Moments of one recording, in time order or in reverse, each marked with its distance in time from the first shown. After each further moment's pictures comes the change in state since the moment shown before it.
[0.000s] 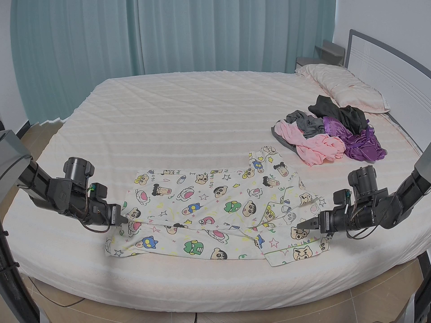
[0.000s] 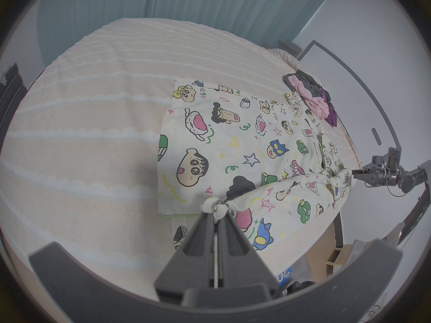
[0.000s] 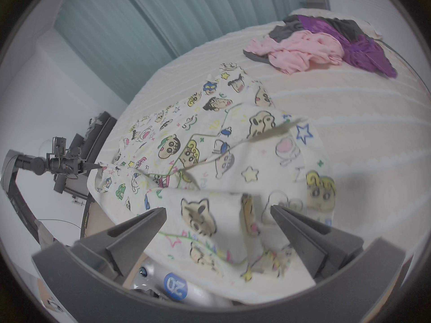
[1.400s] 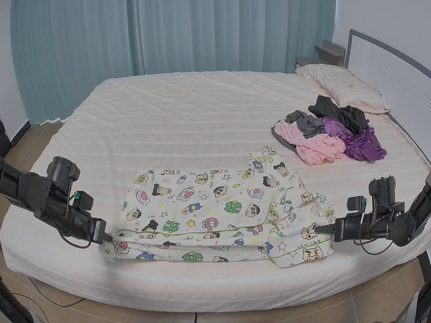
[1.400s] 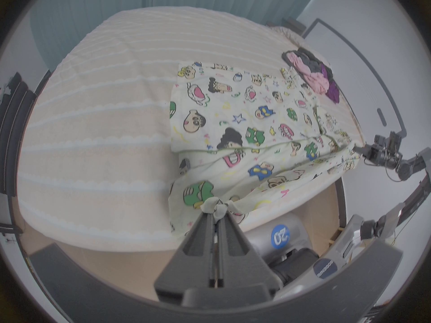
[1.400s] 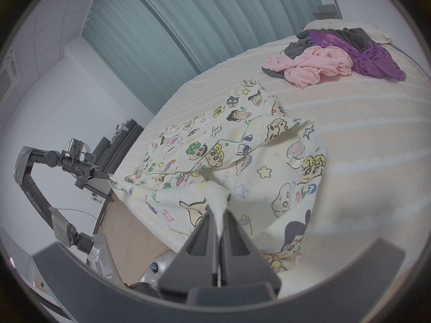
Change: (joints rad) left arm -0.024 -0.261 0.092 0.324 0.098 0.063; right arm -0.080 -0.067 0.242 -0.311 0.214 -0.049
